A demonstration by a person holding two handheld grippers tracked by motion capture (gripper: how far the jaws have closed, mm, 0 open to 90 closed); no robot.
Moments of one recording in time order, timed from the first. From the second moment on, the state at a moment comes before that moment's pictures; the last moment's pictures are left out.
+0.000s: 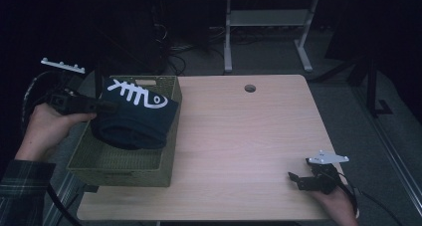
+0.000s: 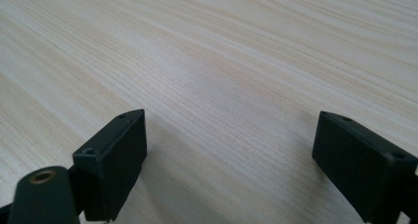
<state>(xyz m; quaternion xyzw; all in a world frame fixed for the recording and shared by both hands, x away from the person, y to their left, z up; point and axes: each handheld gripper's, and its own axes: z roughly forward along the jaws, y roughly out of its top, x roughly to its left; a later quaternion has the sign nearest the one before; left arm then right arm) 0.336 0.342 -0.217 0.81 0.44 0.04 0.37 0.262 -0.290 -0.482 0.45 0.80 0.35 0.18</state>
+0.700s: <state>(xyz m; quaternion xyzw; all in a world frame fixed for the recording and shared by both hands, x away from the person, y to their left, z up) 0.329 0.376 -0.261 0.79 0.48 0.01 0.38 0.262 -0.290 -0.482 0.45 0.80 0.35 0.18</state>
